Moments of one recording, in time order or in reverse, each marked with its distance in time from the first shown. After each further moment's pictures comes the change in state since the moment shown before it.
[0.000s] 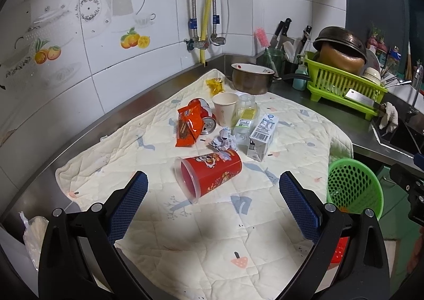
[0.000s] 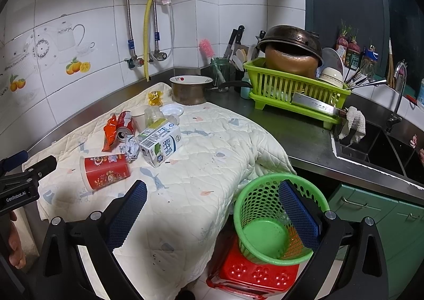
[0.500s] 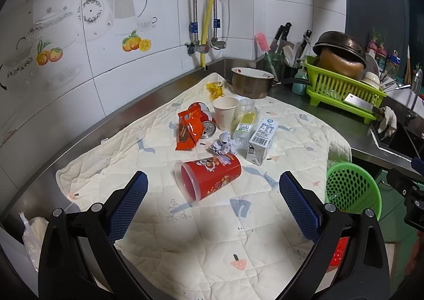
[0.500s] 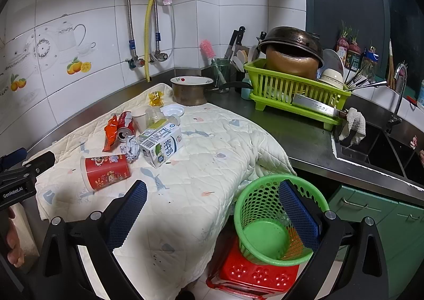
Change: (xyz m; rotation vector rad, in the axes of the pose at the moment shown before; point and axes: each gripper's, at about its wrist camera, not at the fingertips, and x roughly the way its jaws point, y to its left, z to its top) left arm -0.006 0.000 0.003 -0.008 -0.017 -0.006; right arm 0.000 0.000 0.000 0.000 -0.006 0.002
